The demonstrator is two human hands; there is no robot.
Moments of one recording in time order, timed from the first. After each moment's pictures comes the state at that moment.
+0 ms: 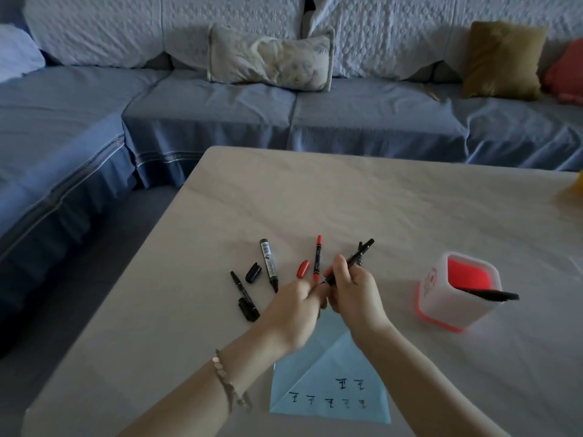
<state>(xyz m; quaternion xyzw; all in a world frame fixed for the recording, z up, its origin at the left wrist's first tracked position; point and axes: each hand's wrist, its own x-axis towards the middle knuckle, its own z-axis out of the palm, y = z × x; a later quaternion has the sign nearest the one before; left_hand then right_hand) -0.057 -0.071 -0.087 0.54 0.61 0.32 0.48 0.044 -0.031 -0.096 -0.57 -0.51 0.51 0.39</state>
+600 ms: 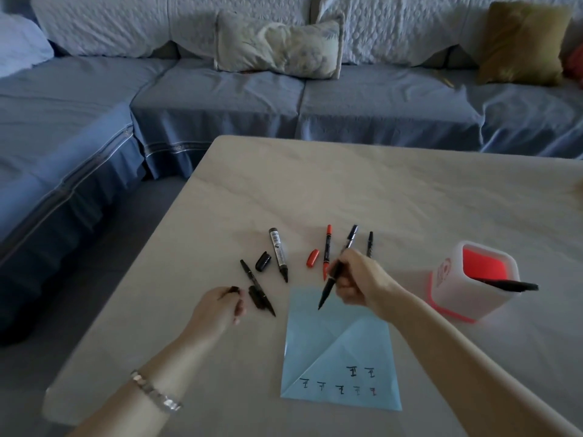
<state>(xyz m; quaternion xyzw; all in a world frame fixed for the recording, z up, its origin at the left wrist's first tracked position) -0.149 -0.092 -0.139 0.29 0.74 0.41 0.45 0.051 -0.003 -0.102 -0.56 -0.44 0.67 0.20</state>
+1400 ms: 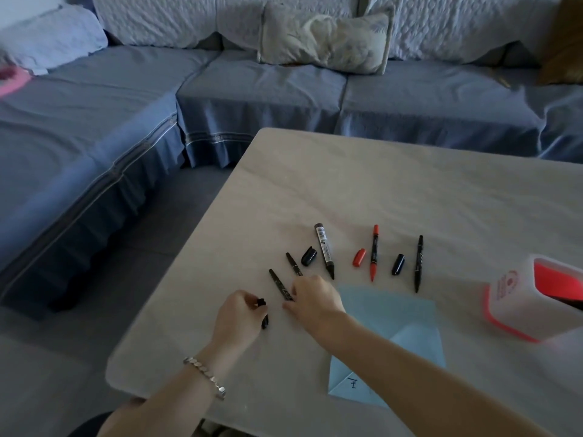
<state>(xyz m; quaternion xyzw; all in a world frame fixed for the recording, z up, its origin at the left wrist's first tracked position) -0.195 -0.113 -0.185 0.37 0.85 0.25 0.29 -0.075 -0.044 -0.152 -0.50 -0.82 0.27 -0.04</state>
